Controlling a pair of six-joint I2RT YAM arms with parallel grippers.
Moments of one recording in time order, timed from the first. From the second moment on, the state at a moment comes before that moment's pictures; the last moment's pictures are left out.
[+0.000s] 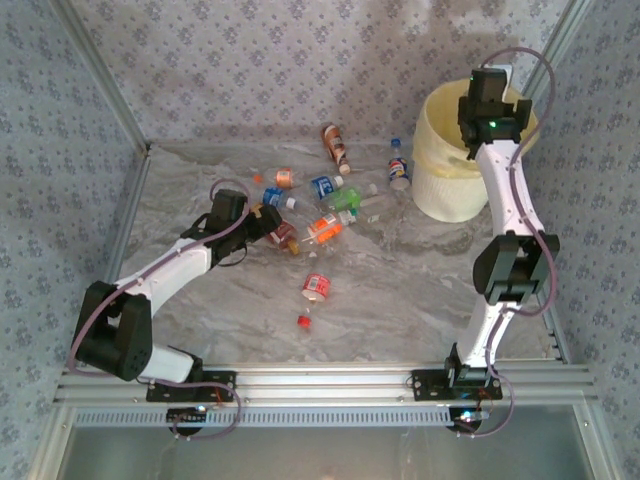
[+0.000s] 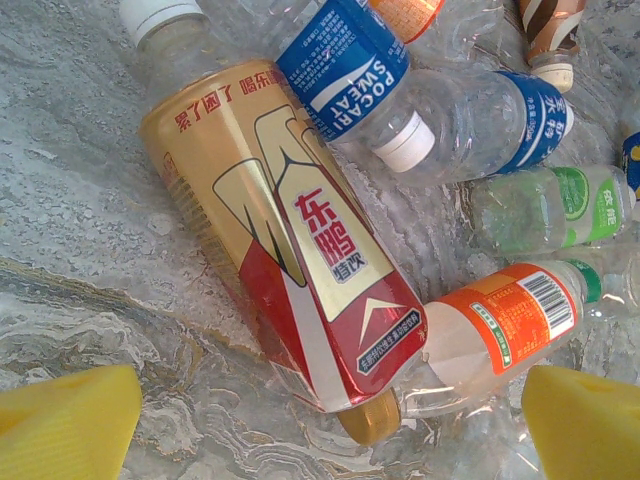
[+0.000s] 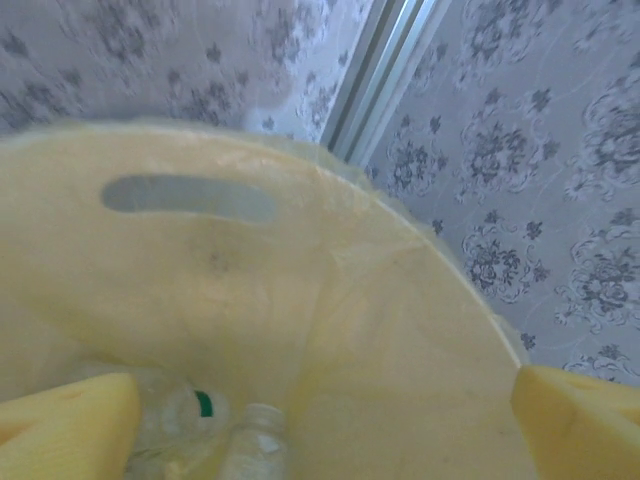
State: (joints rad) left arm -0.39 1.41 0.88 -0.22 0.04 -0.80; right arm 0.00 1.86 1.98 -0.57 0.58 -0.06
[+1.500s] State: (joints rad) left arm -0.82 1.43 0.93 -0.51 -0.08 -0.67; right arm 0.31 0.97 0.75 -0.28 0.05 0.65
